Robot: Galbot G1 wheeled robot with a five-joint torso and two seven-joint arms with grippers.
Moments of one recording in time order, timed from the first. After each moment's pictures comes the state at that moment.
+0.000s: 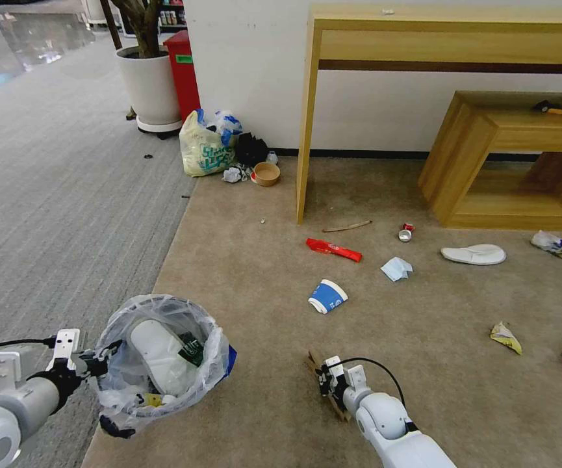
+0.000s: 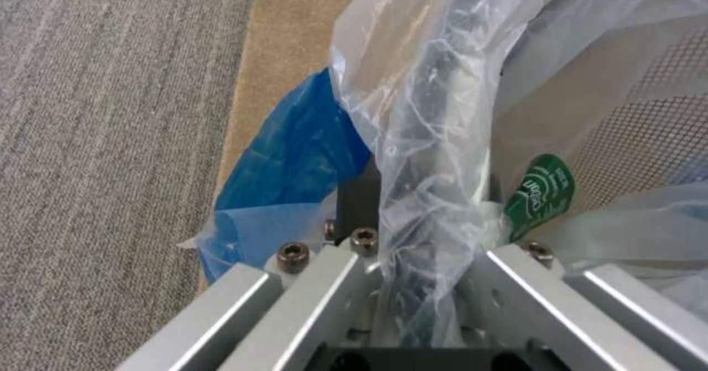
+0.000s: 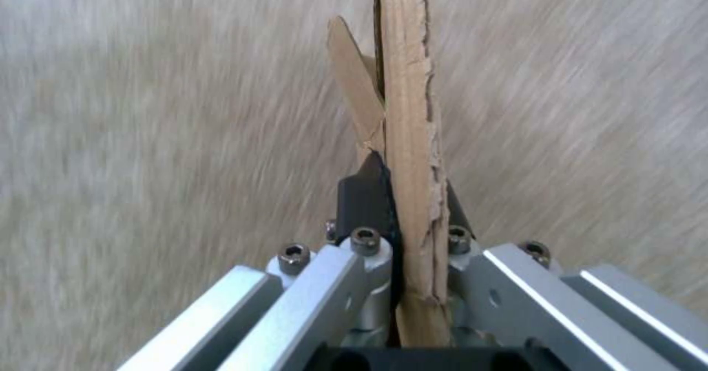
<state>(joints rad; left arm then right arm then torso) 1.72 -0.99 -0.99 -2.18 -0.81 0.74 0.03 -1.16 1.30 0.17 1.40 0.20 -0.38 -0.11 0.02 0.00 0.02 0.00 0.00</state>
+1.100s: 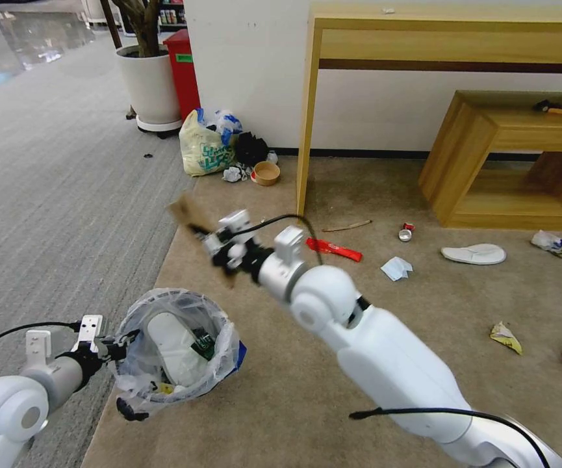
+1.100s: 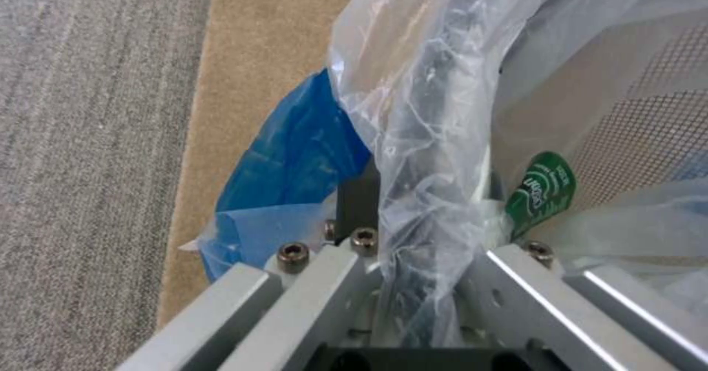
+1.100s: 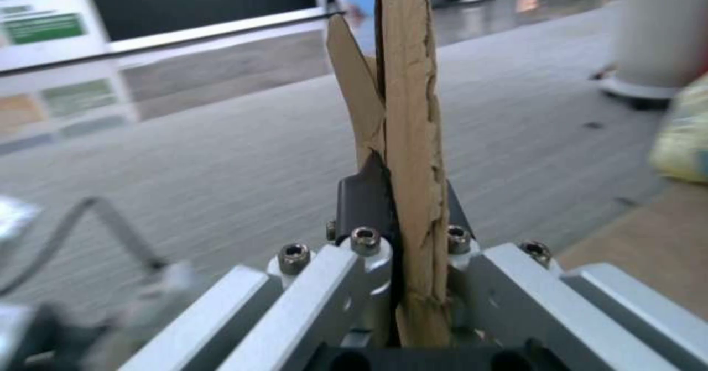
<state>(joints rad) 1.58 -0.90 -0.84 -2.10 -0.86 0.74 -0.03 -0.58 1.29 -0.26 1.87 0.66 -0.41 -0.03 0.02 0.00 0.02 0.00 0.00</state>
